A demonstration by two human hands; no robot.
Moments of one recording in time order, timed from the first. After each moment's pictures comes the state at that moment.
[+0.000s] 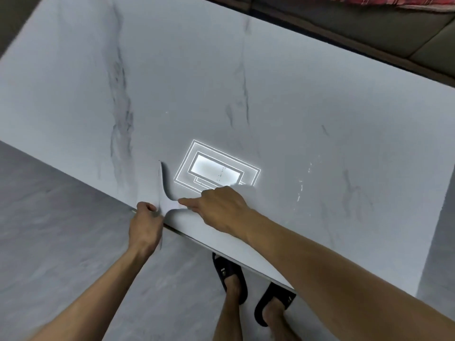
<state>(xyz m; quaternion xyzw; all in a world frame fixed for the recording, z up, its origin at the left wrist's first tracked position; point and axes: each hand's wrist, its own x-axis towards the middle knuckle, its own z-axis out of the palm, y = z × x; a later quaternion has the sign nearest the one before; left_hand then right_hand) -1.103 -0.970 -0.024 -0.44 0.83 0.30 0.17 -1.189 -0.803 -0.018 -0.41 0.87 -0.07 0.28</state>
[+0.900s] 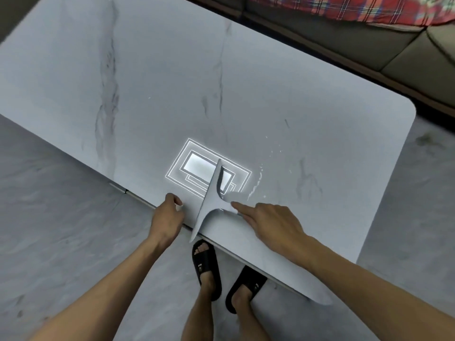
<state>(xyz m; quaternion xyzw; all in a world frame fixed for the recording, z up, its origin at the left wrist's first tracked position) -1.067 -0.830 0.001 -0.35 0.84 0.35 0.22 -1.123 -0.580 0.020 -0.30 0.91 -0.11 0.26</state>
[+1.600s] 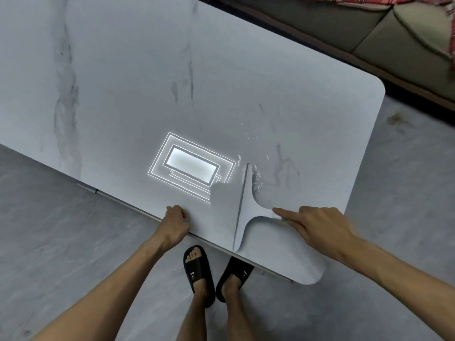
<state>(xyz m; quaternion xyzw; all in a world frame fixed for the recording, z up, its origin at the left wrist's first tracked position) -1.058 -0.777 -0.024 -0.25 0.82 0.31 0.40 -1.110 -0.444 0.036 -0.27 0.92 -0.01 0.27</state>
